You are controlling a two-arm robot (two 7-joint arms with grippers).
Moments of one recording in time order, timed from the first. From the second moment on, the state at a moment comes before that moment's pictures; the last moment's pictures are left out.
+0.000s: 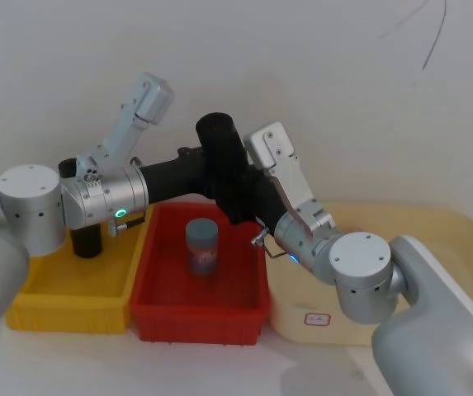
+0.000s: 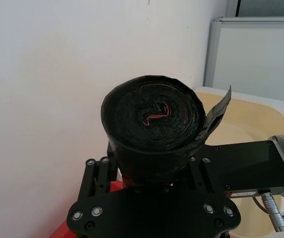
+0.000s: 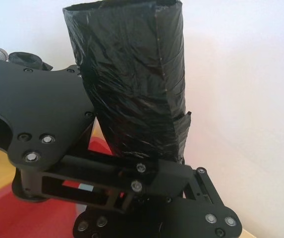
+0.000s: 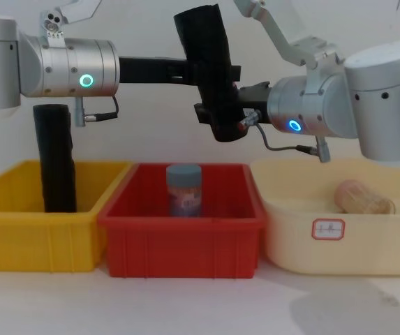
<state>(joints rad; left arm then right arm) -0.98 0.18 0.54 -0.79 -0.45 0.01 -0.83 0.73 0.00 -0.42 -1.03 -0.08 0.12 0.25</state>
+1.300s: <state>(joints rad) -0.98 0.18 0.54 -0.79 -0.45 0.01 -0.83 0.64 0.04 -0.28 -1.20 -0.16 0.35 -0.01</state>
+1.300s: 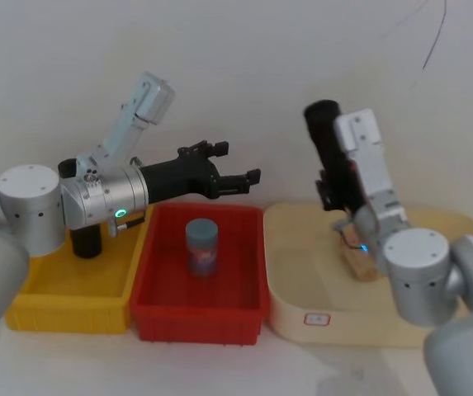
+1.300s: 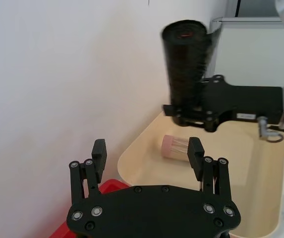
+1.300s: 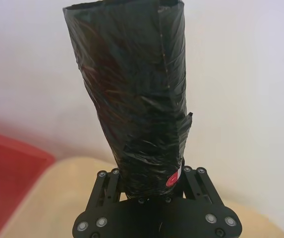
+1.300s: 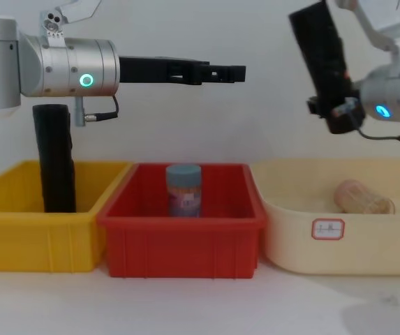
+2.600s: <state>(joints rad) -0.98 0.18 0.54 -0.79 -0.45 0.01 -0.83 0.46 0.10 -0.19 -1.47 -0.15 0.55 -0.01</state>
